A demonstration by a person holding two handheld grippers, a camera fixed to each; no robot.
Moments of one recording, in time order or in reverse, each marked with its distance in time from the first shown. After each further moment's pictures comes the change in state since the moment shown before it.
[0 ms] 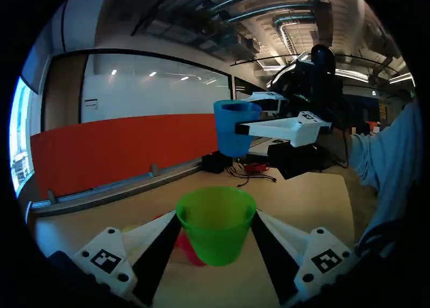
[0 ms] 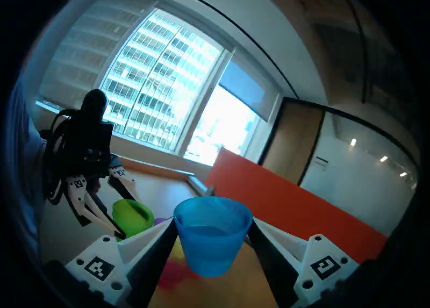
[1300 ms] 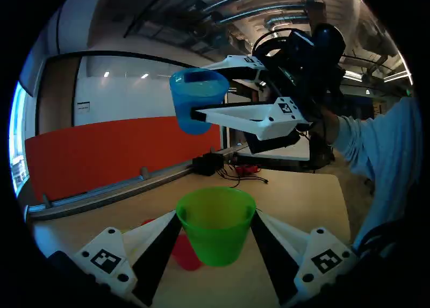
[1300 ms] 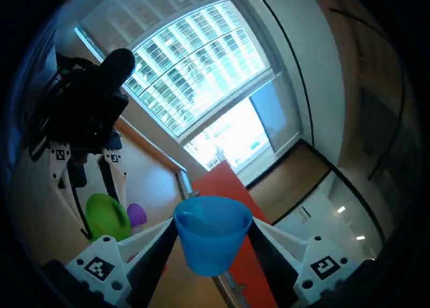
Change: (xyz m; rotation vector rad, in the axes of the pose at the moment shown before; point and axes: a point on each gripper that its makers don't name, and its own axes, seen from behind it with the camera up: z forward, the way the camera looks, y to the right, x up) left arm 0.005 0.021 0.009 -0.049 0.010 0.013; right arm 0.035 0.022 0.033 -0.003 -0.003 -0.474
